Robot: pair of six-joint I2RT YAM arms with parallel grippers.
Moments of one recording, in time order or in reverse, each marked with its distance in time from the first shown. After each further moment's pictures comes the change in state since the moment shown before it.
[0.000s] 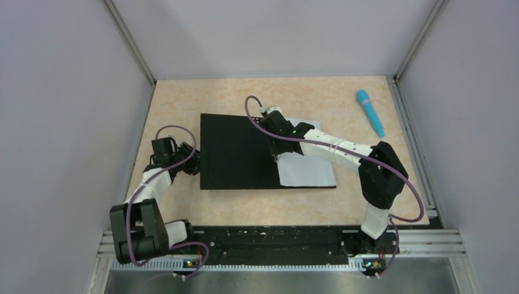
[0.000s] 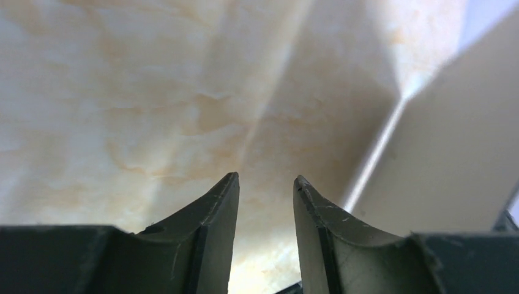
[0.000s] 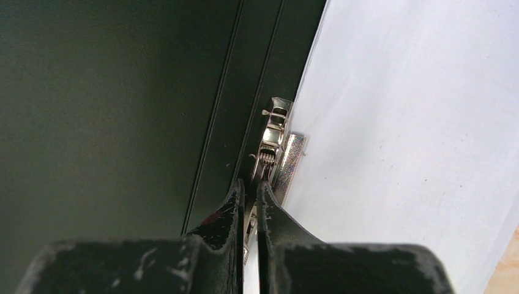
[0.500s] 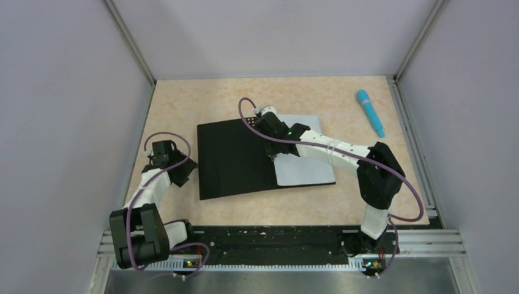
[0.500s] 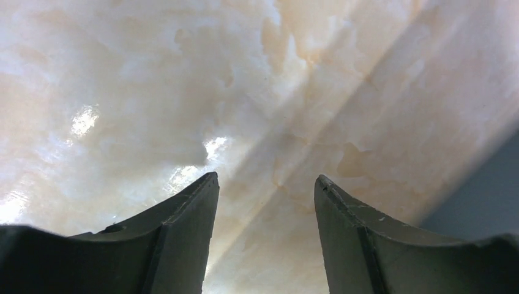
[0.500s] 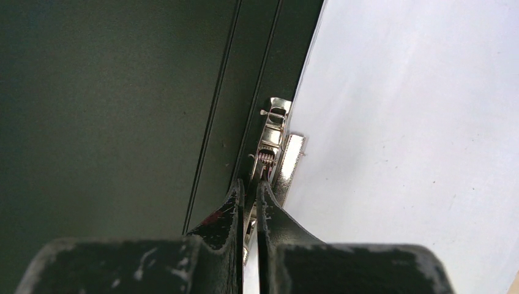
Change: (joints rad) left arm -0.009 -0.066 0.029 -0.203 -0.422 0.082; right arm 0.035 0.041 0.040 -0.009 0.048 -0.011
